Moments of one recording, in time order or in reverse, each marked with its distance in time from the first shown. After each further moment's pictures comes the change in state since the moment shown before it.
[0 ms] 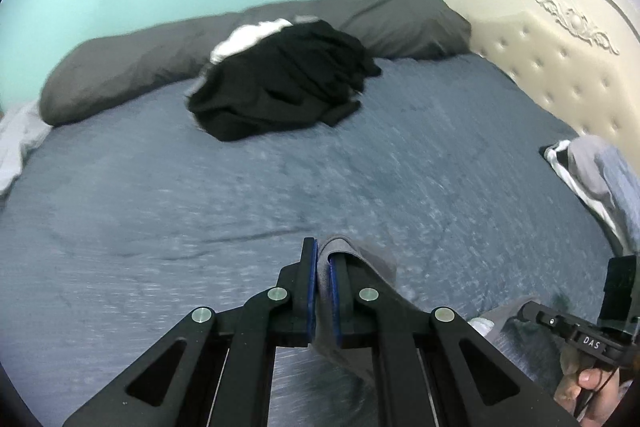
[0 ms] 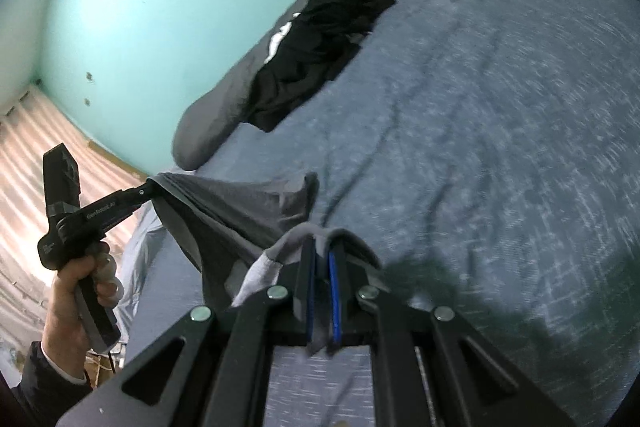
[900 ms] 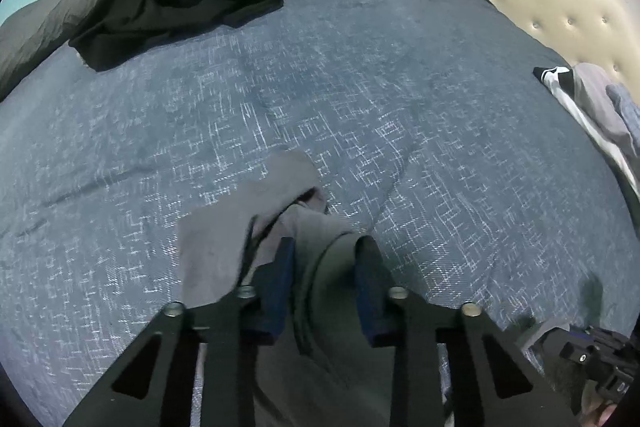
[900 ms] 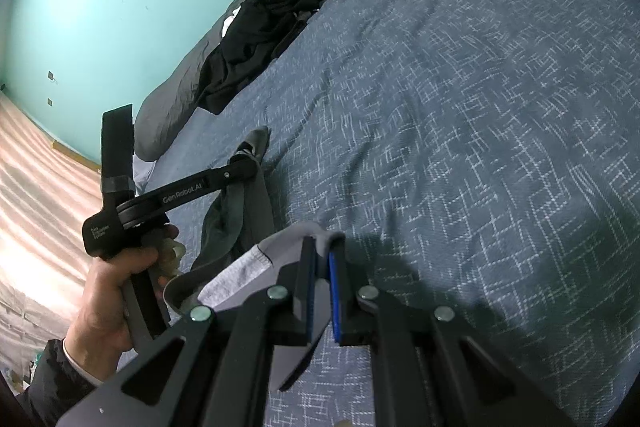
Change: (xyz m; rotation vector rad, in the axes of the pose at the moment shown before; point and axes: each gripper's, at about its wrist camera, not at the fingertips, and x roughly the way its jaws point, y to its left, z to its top) left arm 0.164 -0.102 -0.048 0.063 0.226 -0.145; right arm -0.010 -0.042 -0.018 0.071 0.069 -0.158
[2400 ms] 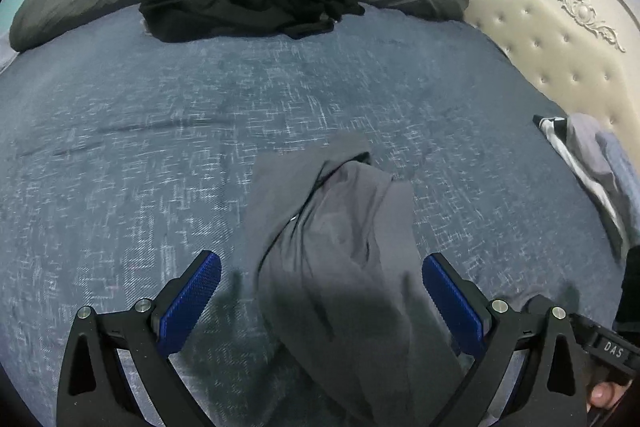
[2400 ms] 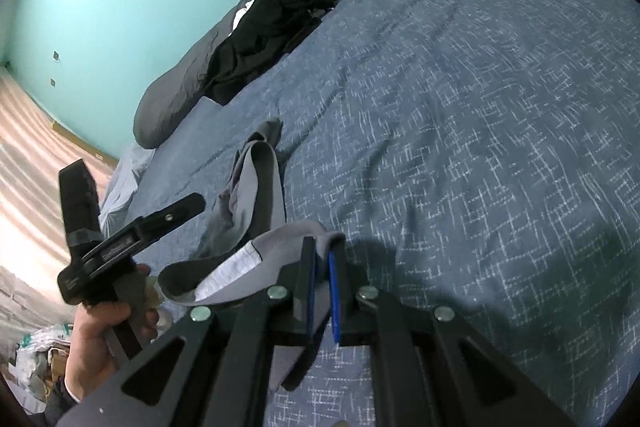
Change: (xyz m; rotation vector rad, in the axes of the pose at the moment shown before) left arm -0.048 0.035 -0.055 -0.173 -0.111 -0.011; right arm 0.006 0.010 -0.003 -0.058 -0.005 -0.015
